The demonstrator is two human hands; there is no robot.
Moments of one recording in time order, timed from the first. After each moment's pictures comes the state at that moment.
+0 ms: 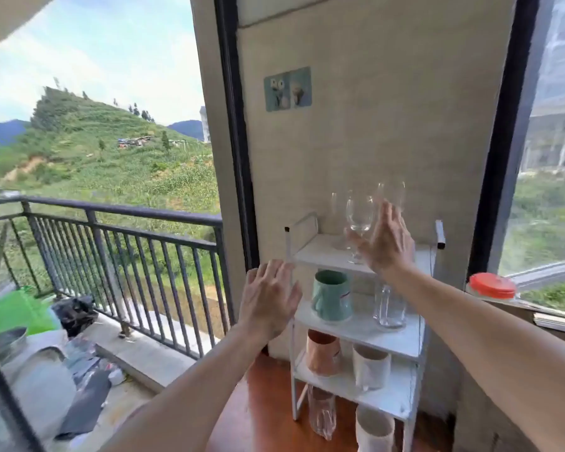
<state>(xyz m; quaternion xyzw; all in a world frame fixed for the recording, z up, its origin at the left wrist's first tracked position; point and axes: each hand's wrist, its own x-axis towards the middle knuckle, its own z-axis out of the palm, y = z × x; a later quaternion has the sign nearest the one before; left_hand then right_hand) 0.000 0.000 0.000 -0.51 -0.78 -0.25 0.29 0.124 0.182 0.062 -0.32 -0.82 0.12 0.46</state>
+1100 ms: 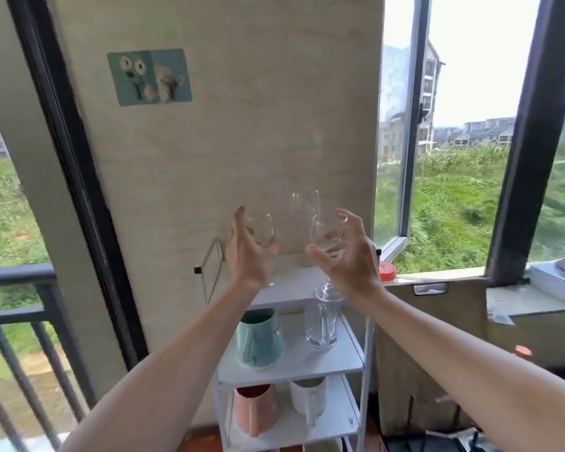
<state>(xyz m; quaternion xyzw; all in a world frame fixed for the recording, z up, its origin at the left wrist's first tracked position) -0.041 0.194 0.053 -0.51 -0.61 -0.61 0.03 0.131 0.186 0.052 -0.37 -0.69 0.15 0.60</state>
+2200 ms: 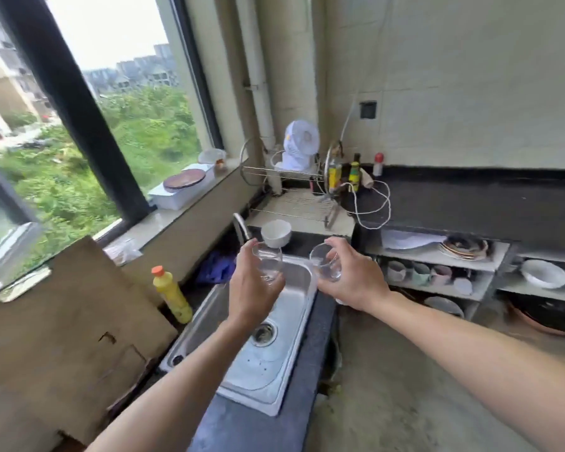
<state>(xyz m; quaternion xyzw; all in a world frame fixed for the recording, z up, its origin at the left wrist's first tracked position) 0.523 0.062 -0.130 -0.84 -0.25 -0.36 -0.31 0.669 -0.089 -0.143 -0.83 -0.44 -0.05 0.35</state>
